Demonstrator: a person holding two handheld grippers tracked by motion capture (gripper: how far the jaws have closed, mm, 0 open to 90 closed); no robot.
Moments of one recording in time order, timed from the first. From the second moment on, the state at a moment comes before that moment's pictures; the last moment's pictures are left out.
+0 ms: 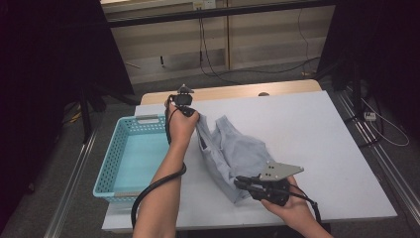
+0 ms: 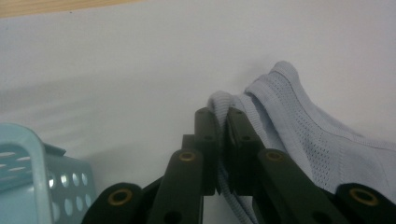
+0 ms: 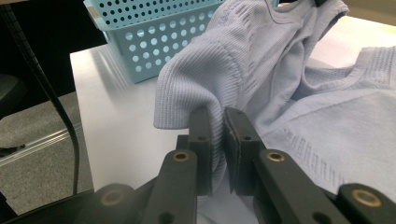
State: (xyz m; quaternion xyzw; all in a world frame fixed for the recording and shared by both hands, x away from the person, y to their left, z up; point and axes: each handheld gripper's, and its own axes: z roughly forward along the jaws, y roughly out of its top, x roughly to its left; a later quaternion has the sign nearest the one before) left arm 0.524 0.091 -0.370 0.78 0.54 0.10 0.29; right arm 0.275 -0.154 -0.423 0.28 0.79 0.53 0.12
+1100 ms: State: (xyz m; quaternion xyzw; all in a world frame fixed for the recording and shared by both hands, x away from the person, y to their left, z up) left arm 0.526 0.083 -0.370 0.78 0.54 0.10 0.30; right arm 0.275 -0.172 -0.429 0.31 0.80 0.49 0.14
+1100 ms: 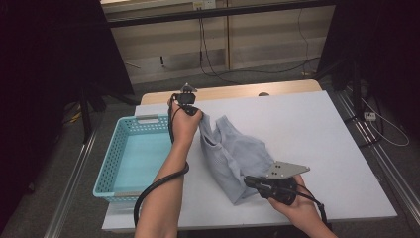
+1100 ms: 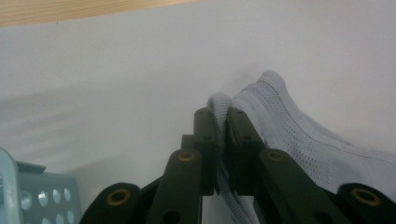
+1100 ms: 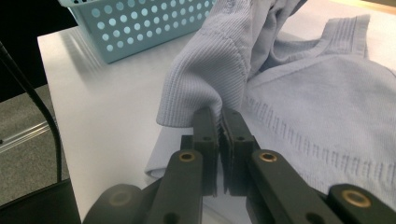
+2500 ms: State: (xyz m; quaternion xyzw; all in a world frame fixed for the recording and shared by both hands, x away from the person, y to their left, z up) left arm 0.510 0.093 -0.377 0.79 0.50 0.12 0.34; right arm 0.284 -0.212 -0.441 0.40 0.78 0.46 0.15
